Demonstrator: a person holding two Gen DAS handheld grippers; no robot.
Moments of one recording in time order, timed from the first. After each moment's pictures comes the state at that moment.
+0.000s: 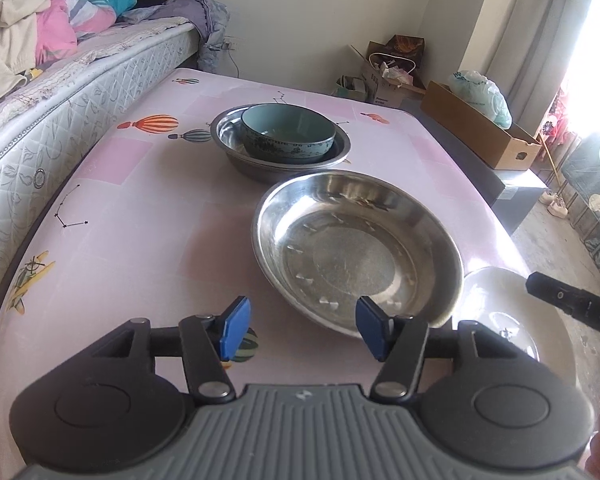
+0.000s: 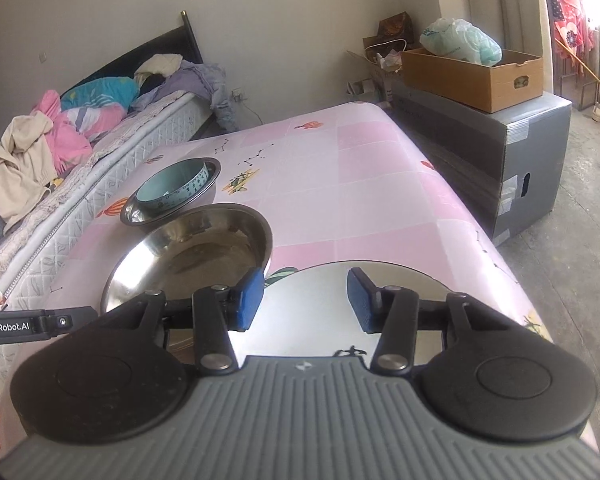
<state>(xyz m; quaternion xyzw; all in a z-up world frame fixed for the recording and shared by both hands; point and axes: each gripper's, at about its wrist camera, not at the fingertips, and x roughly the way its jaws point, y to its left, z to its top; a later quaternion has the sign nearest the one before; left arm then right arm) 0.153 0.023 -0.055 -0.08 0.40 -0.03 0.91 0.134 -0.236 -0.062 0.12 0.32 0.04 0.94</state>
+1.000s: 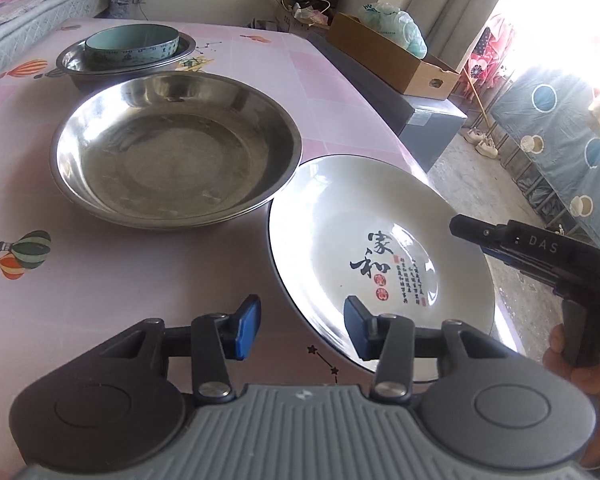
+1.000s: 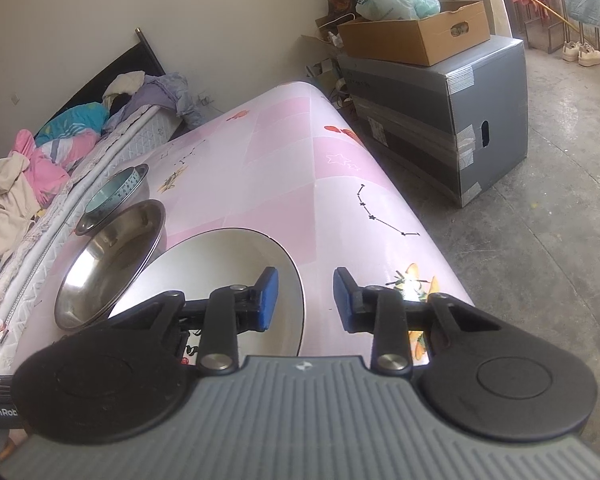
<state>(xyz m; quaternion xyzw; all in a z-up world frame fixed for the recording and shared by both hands) 0.138 -0.083 -0.102 -0.08 0.45 -0.15 0.87 0.115 -0.344 -0.110 0.19 0.34 0.02 0.92</state>
